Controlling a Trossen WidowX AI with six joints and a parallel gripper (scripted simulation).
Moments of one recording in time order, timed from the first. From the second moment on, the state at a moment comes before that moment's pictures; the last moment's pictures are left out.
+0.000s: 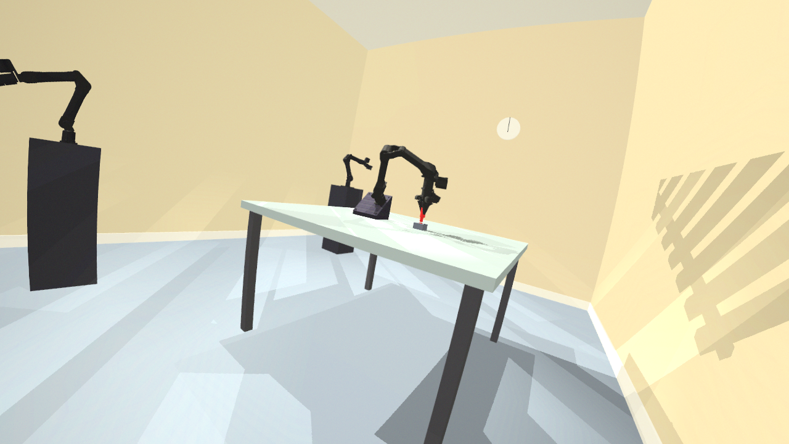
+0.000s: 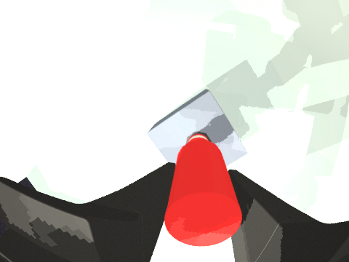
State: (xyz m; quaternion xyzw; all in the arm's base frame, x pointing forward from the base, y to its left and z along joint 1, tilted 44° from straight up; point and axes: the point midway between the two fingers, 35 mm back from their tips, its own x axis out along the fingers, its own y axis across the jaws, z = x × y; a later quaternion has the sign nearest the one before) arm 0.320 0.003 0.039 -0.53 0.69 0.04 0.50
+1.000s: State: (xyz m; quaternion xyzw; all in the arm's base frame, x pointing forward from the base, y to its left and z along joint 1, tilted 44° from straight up) arm 0.320 -0.012 0.025 -0.53 0.69 0.04 0.50
